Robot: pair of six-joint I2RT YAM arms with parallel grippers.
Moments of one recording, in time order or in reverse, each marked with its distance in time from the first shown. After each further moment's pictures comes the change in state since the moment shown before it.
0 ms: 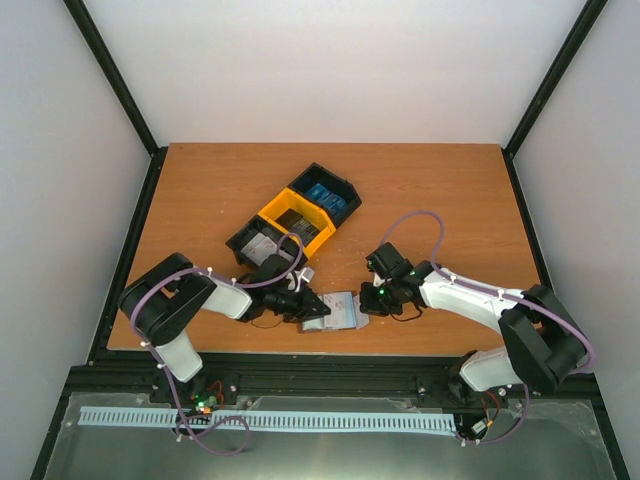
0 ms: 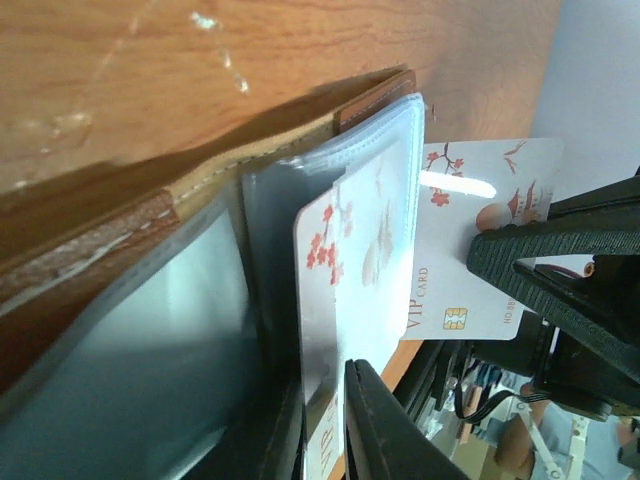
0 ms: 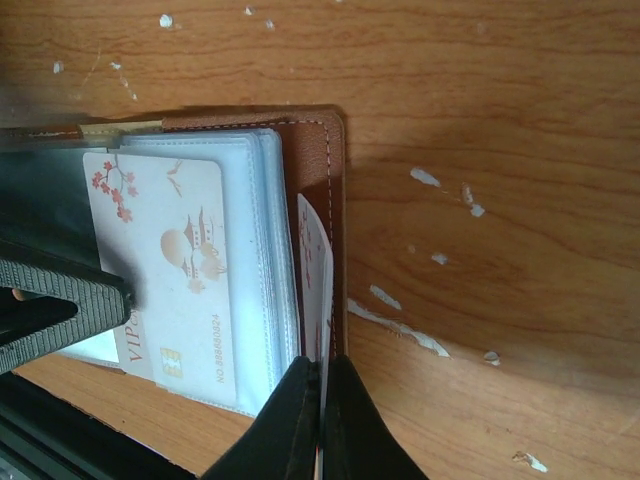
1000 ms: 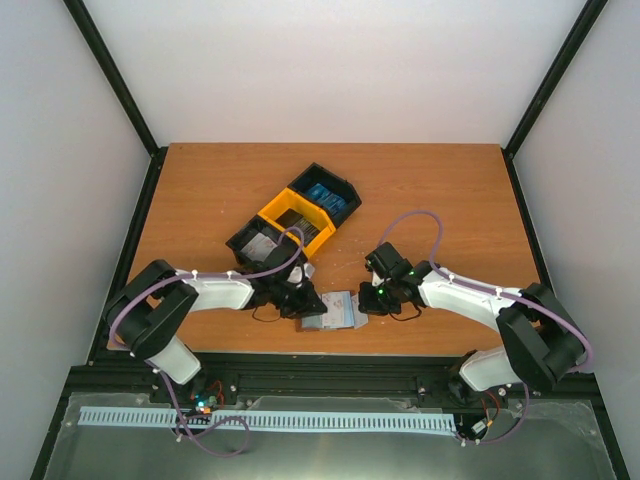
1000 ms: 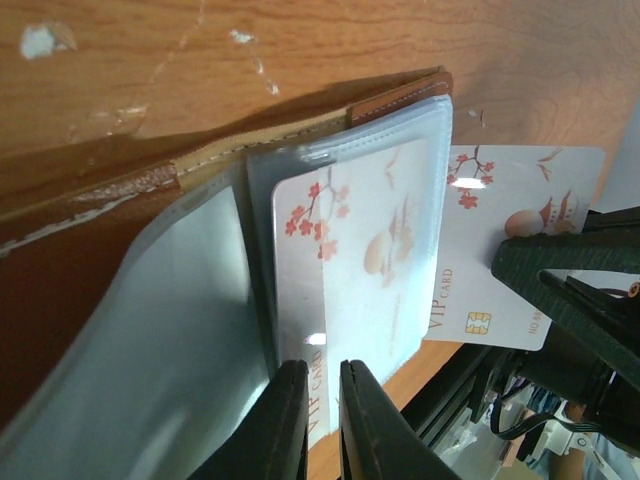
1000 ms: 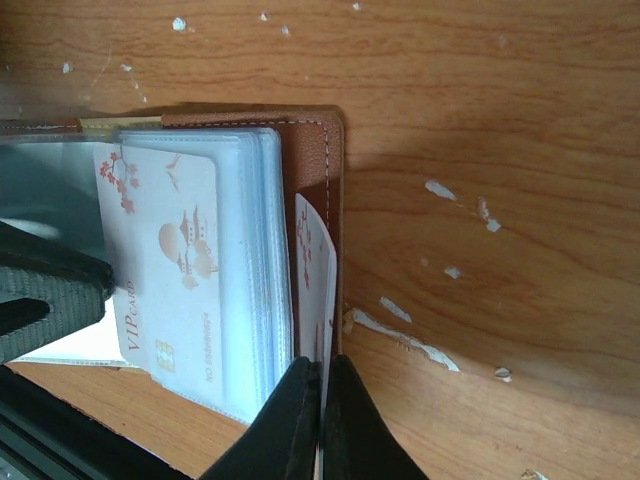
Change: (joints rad) left arm -0.028 -0.109 0.154 -0.460 -0.125 0.074; right arm 0.000 0.013 0.000 0.021 -0.006 -0.019
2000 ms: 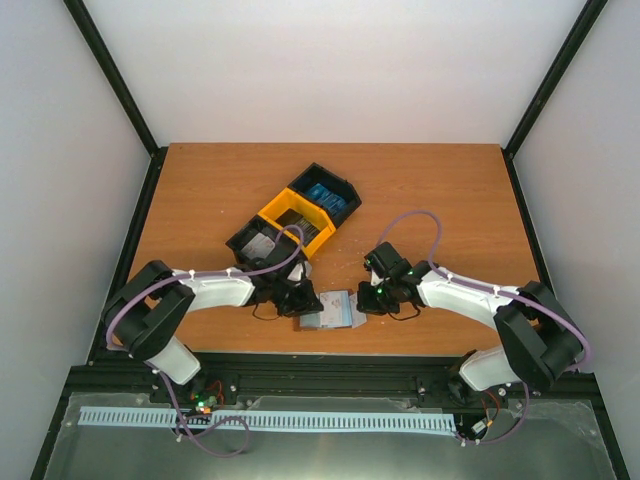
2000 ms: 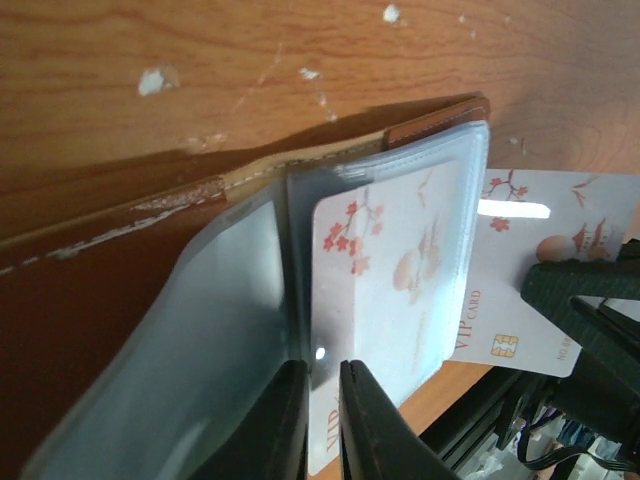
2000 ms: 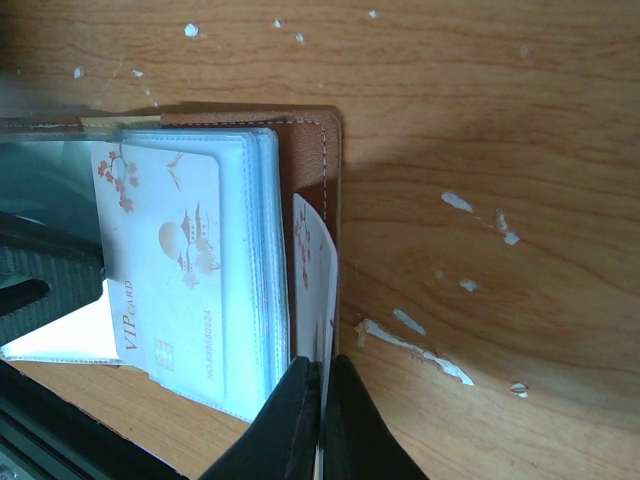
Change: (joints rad) left arm -0.002 -0.016 0.042 -0.118 -0.080 0.012; right arm 0.000 0.011 0.000 0.021 -0.011 0.000
